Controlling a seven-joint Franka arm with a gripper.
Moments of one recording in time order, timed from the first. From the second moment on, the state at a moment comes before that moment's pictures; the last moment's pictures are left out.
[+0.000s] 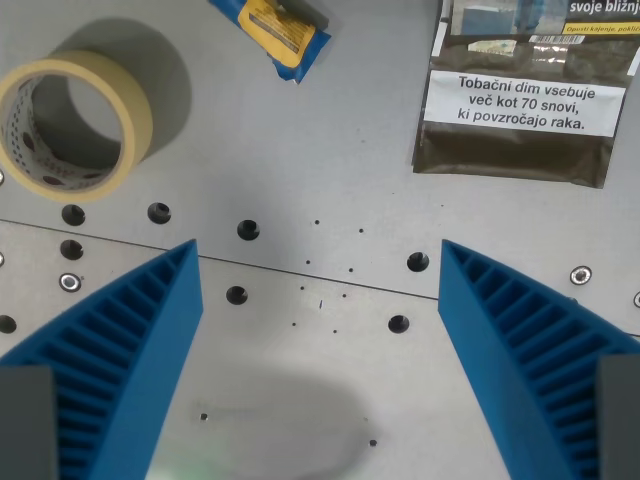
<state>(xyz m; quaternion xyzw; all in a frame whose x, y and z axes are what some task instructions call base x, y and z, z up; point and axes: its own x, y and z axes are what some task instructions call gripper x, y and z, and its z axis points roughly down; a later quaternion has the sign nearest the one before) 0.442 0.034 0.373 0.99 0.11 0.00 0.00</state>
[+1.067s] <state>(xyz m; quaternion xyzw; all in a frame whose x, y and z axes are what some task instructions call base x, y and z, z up) 0.446 0.039 0.362 0.99 0.14 -0.01 0.00</state>
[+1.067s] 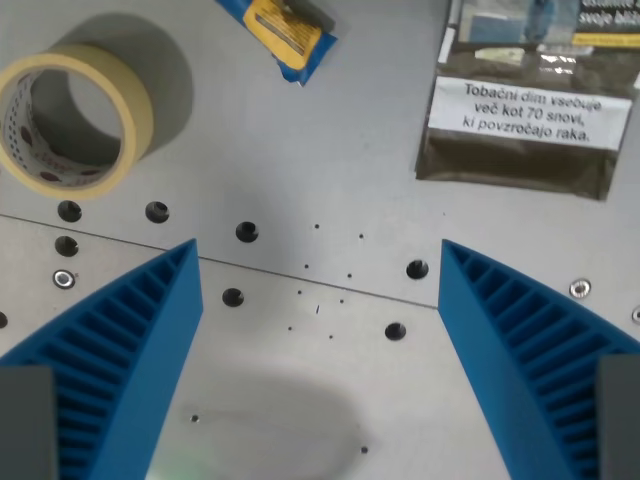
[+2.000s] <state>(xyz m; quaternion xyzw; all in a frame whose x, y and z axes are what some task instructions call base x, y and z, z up) 0.469 0.065 0.301 0.97 0.25 -0.01 0.00</state>
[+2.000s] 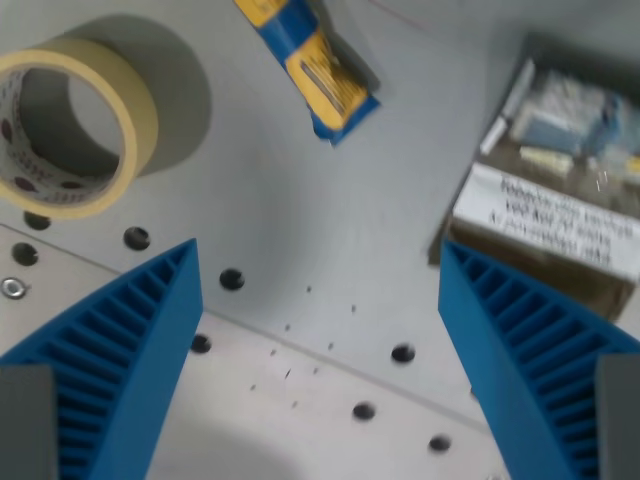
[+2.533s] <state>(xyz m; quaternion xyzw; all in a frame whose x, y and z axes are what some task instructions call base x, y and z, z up) 0.483 0.084 0.262 0.94 0.34 -0.01 0.00</state>
